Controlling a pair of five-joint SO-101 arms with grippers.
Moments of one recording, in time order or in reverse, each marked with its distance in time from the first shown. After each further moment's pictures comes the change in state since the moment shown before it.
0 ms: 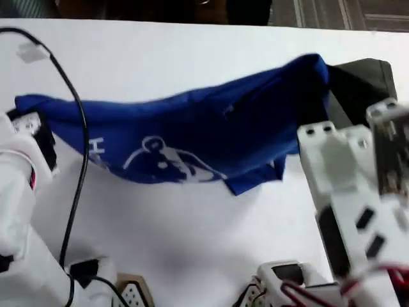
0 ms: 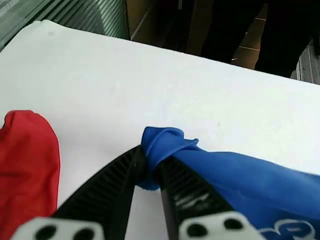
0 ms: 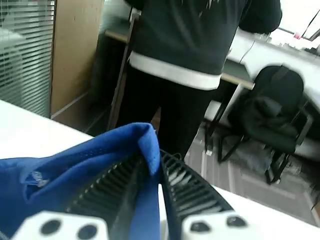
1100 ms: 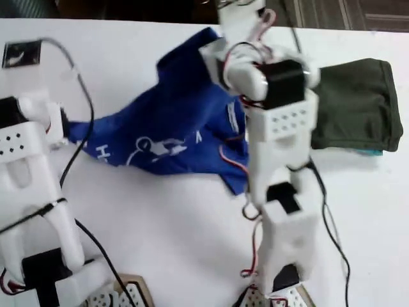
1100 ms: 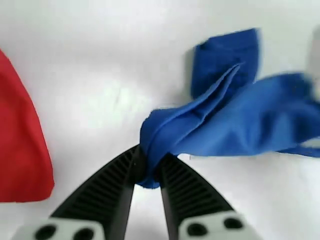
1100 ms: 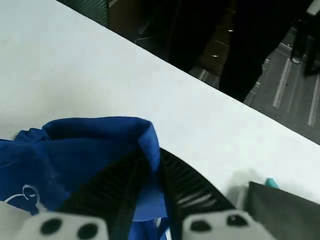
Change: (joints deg) left arm -3.2 23.4 16.2 -6.4 -10.5; right arm -9.1 49.5 -18.9 0.0 -4.0
